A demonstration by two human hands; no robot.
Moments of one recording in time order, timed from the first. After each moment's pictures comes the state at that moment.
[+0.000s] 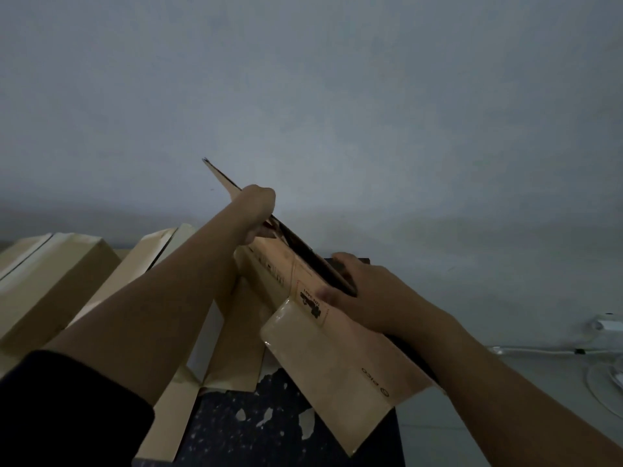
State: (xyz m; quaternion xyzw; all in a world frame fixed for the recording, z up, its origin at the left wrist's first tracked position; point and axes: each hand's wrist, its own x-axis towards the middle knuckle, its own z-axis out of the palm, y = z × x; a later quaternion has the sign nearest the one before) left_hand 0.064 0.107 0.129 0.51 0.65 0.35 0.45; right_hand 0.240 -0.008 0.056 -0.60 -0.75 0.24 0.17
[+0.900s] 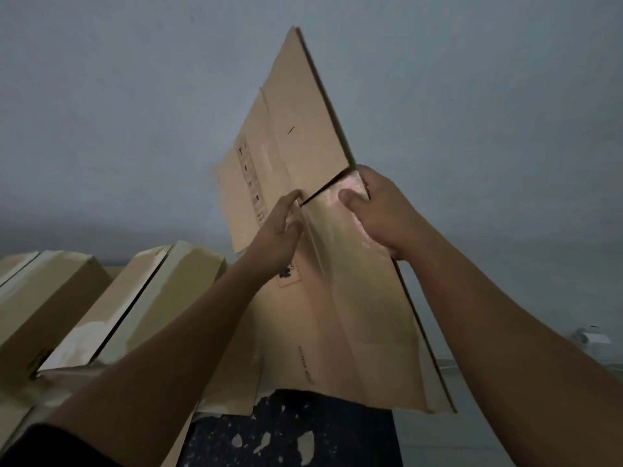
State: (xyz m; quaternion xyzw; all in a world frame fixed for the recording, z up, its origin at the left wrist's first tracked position) left_hand 0.067 0.093 0.094 0.72 0.45 0.39 0.34; right_hand 0.243 0.053 0.149 -0.56 -0.66 0.21 0.45
